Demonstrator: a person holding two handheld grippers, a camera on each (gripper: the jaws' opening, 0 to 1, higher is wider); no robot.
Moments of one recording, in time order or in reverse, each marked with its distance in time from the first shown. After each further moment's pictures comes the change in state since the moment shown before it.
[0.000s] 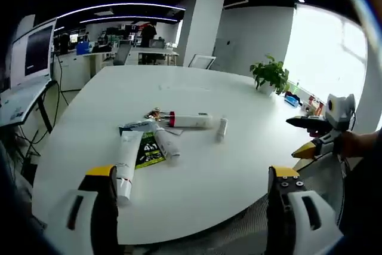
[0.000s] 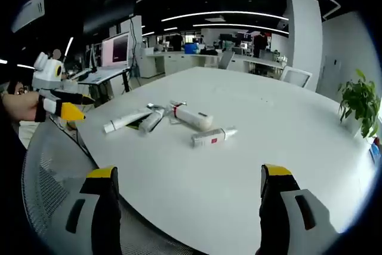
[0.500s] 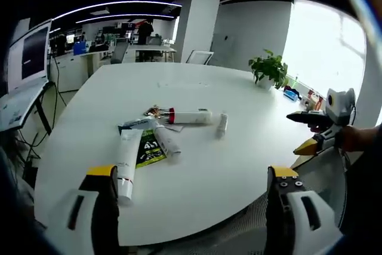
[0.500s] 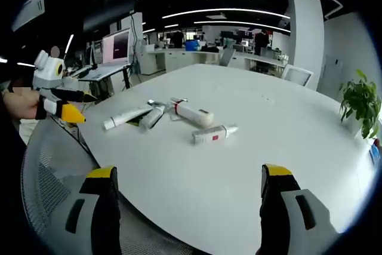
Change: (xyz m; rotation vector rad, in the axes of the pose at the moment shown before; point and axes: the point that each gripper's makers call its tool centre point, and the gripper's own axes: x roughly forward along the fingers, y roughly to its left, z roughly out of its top) left arm 0.002 0.003 -0.002 0.004 0.012 -0.017; right arm 0.003 0.002 -0.005 -0.009 0.022 0.006
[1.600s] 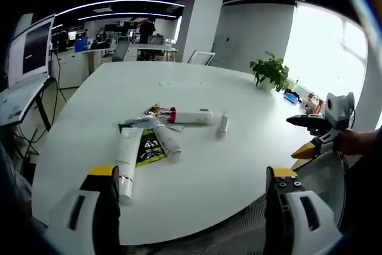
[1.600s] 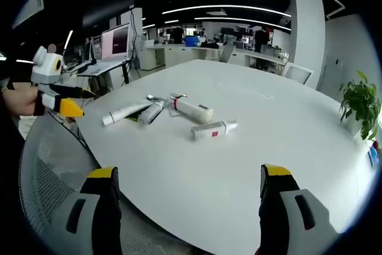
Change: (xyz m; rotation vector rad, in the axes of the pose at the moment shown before) left arm 0.002 0.001 -0.004 -0.011 0.006 -0.002; right arm -0.001 0.003 -0.002 -0.009 0.033 -0.004
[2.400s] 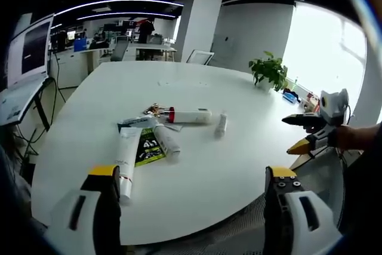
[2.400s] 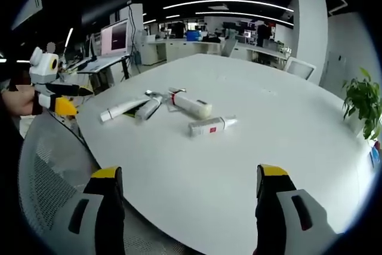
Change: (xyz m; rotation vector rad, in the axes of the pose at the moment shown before) left arm 0.000 -0.004 0.000 0.002 0.003 -0.009; right arm 0.008 -0.014 -0.003 0.002 0.044 0.021
